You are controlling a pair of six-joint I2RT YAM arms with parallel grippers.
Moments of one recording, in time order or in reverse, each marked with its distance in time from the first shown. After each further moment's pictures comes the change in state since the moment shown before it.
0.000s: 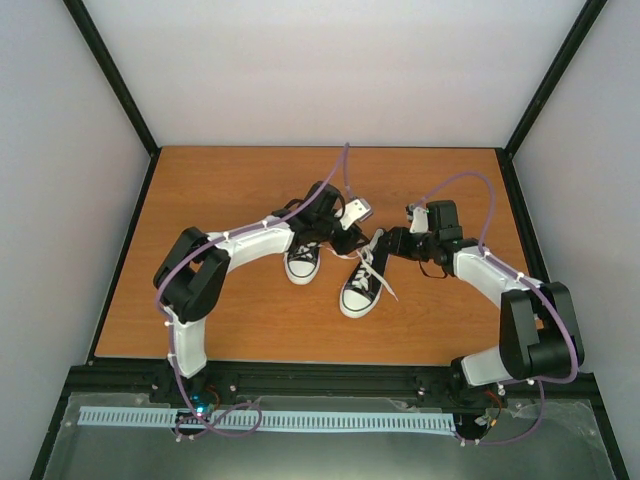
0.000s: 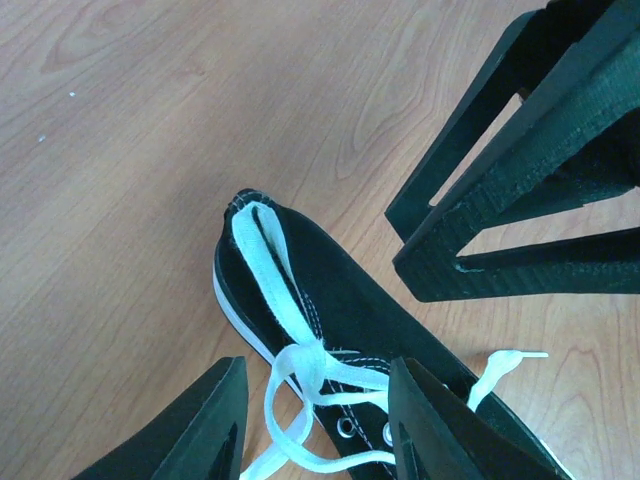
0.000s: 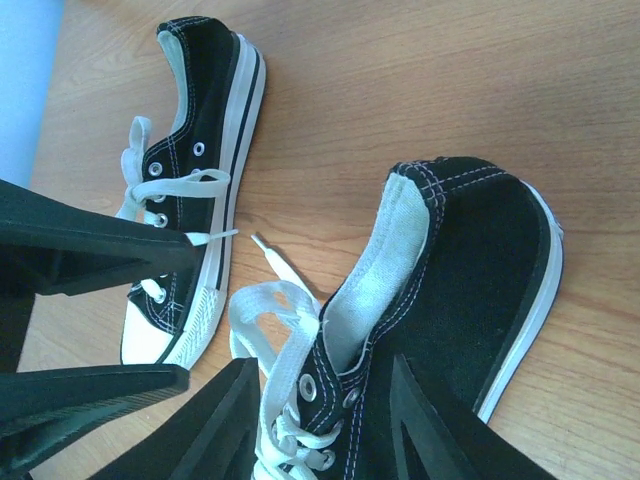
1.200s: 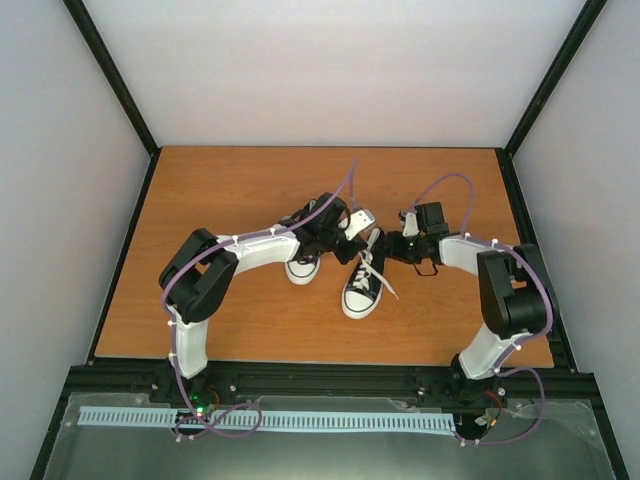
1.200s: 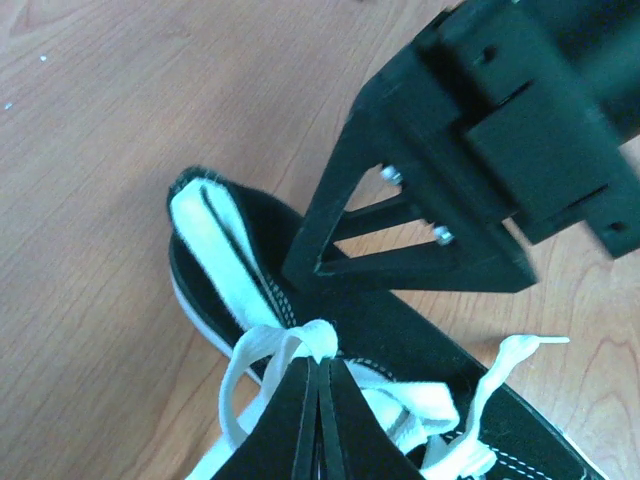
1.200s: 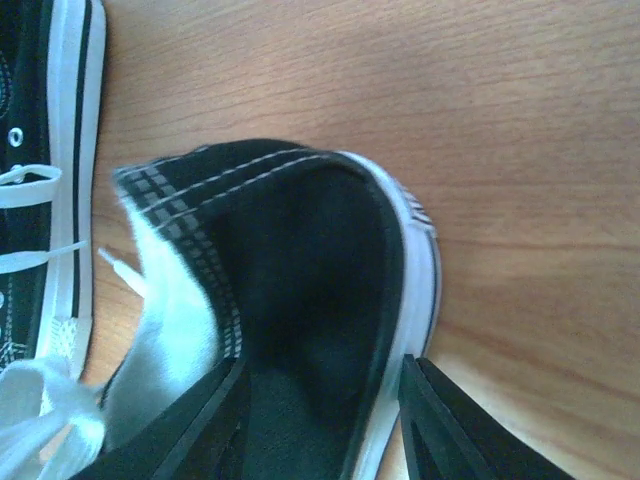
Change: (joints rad) left arm -0.047 0.023 -0.072 0.087 -0.074 -0.005; right arm 0.000 0.232 0.049 0.032 0.066 -0.032
